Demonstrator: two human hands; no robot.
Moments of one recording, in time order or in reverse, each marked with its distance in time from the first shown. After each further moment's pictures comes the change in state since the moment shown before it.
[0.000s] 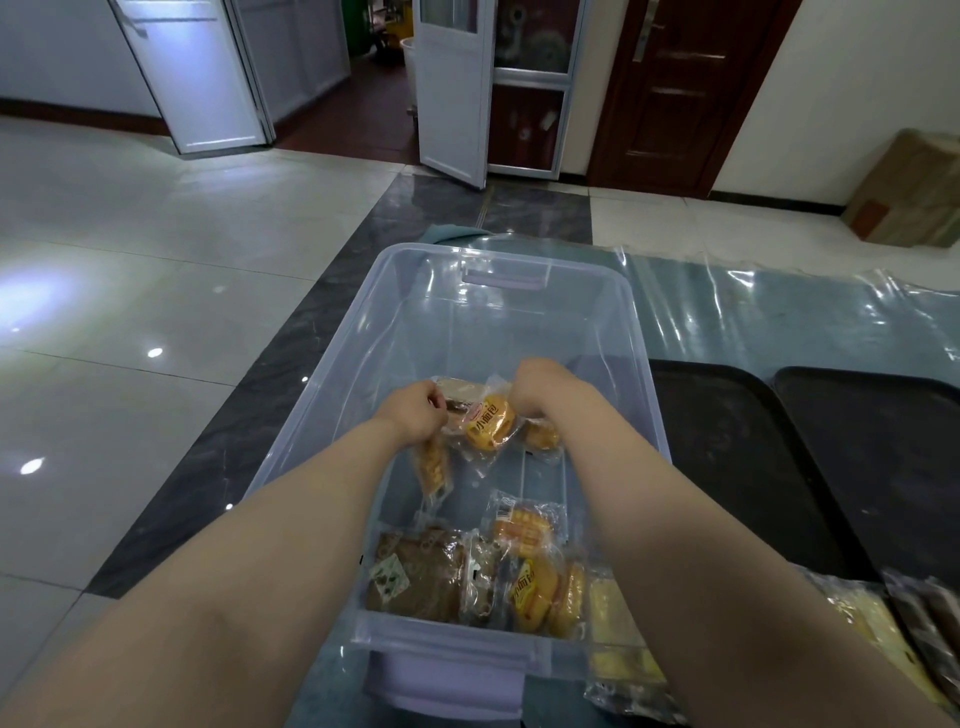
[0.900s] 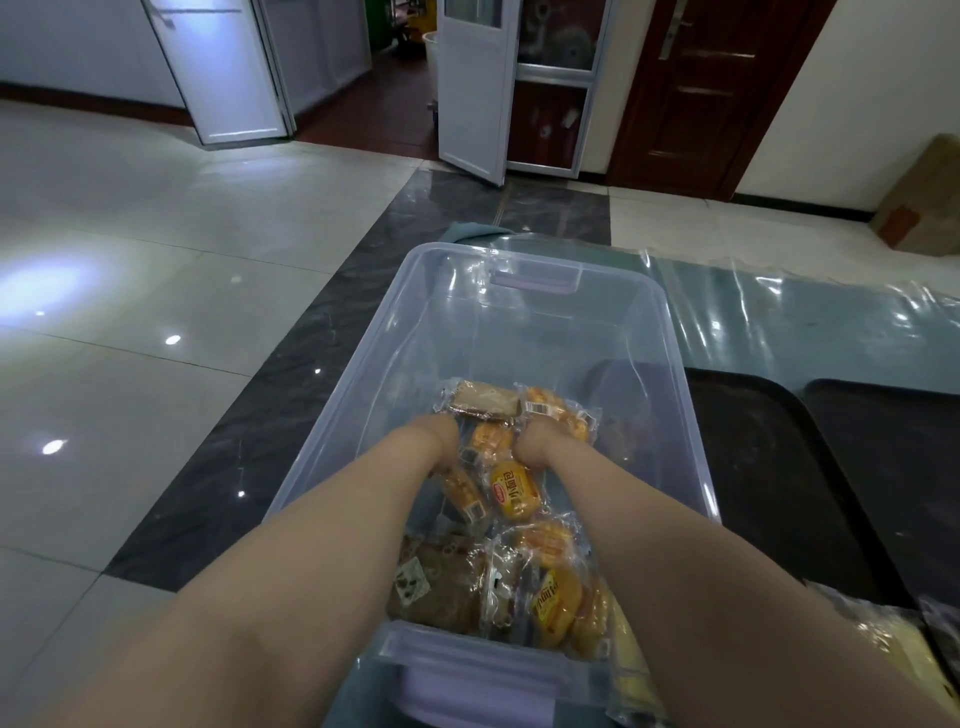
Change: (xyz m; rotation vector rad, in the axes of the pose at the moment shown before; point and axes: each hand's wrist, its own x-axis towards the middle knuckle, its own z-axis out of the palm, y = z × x) left_hand -0.009 -0.003 0.007 0.581 -0.368 -0.017; right_hand 0.034 -0.001 0.085 0.257 -0.104 0.108
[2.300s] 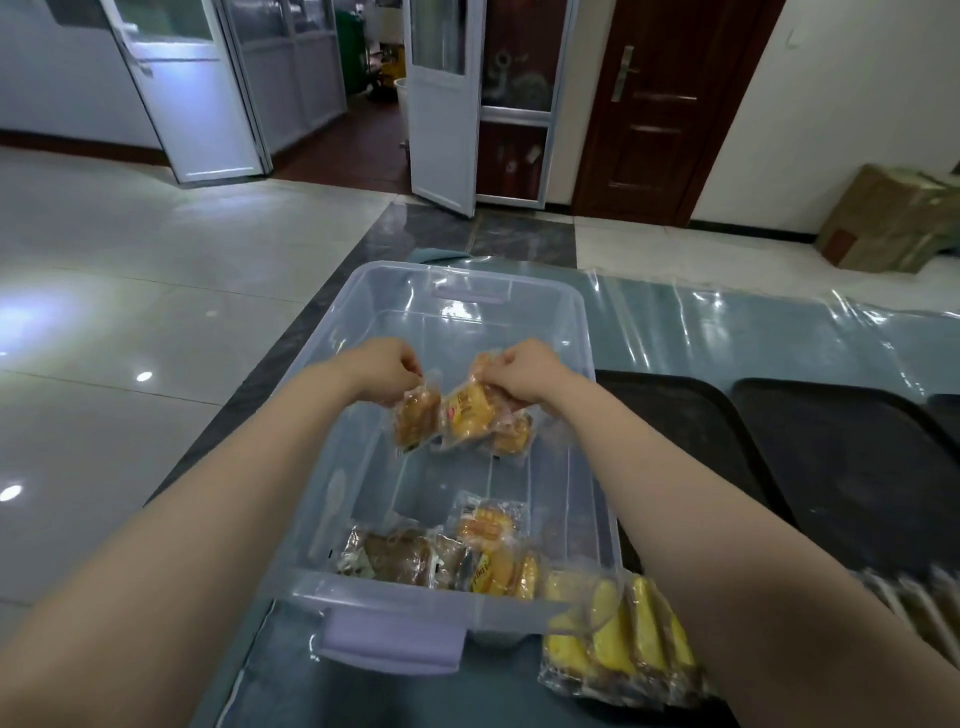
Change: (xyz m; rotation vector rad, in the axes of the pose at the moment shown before) left_hand -0.089 0.025 -0.092 -0.414 0.313 0.071; right_hand -0.090 0.015 -0.107 0.462 0.185 -0.228
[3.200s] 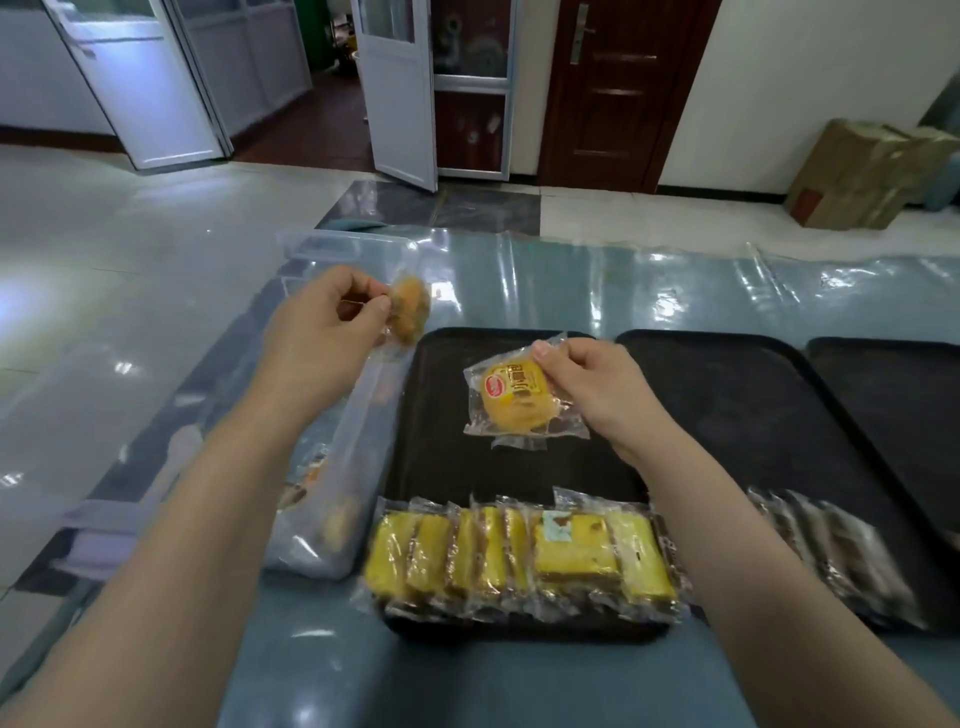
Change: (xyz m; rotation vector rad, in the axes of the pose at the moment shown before) left_hand -0.118 0.223 0.098 -0.584 0.548 0.166; right_hand -0.177 0.181 -0.178 0.312 0.235 -0.198
